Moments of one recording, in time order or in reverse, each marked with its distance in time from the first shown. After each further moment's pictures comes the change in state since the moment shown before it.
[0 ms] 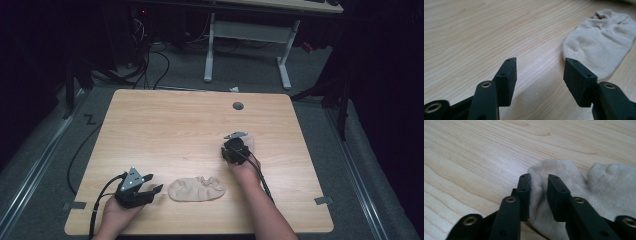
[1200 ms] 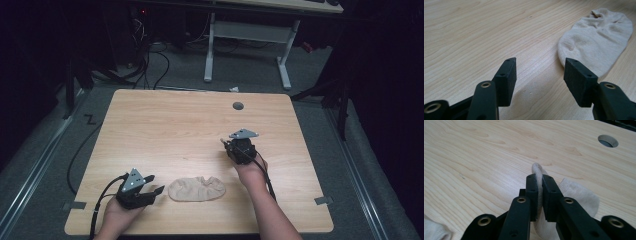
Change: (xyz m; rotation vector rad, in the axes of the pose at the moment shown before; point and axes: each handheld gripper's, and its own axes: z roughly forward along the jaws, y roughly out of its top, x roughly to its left) left arm -0.003 -0.001 0.002 0.004 -0.014 0.001; right arm 0.003 0.009 -0.061 -0.164 0.052 -0.030
